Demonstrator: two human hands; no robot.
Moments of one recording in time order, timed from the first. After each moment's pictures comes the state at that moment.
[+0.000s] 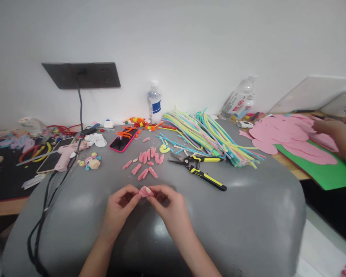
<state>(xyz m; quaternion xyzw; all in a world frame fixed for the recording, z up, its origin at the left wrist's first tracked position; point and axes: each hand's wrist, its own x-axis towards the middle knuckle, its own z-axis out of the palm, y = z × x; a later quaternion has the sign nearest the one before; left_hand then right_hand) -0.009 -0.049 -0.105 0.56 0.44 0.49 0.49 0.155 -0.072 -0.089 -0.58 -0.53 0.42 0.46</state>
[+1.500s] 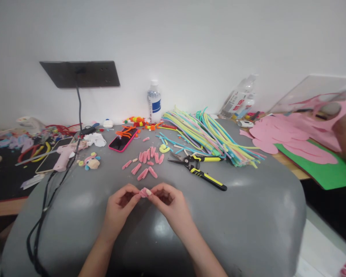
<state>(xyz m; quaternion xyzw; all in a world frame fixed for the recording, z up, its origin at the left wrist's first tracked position) -0.009 -0.048 -0.109 0.57 0.42 0.50 0.49 0.160 -0.068 -0.088 -0.54 -0.44 0.55 0.47</state>
